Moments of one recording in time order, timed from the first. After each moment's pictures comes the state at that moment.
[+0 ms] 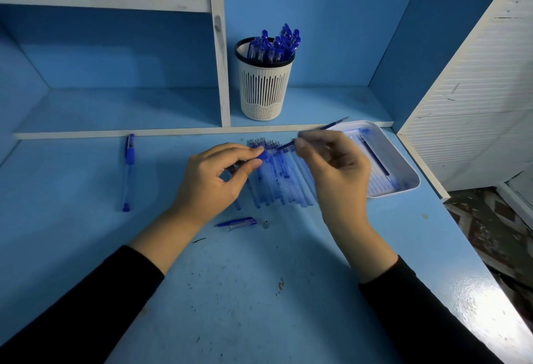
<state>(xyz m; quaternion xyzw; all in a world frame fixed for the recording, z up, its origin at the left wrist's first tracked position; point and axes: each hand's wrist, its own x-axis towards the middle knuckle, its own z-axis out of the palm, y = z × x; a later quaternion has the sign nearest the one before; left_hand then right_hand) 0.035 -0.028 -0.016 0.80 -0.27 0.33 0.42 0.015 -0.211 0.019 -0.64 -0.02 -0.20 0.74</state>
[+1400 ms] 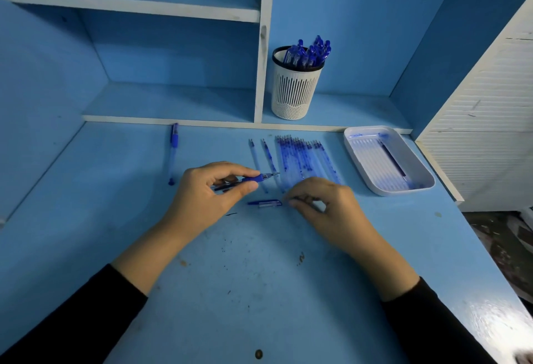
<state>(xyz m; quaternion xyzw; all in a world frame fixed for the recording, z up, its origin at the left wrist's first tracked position) -0.043 0.012 -0.003 0.80 -0.12 0.16 0.56 -0.026 -0.218 -0.009 -0.85 -0.28 -0.09 0.43</state>
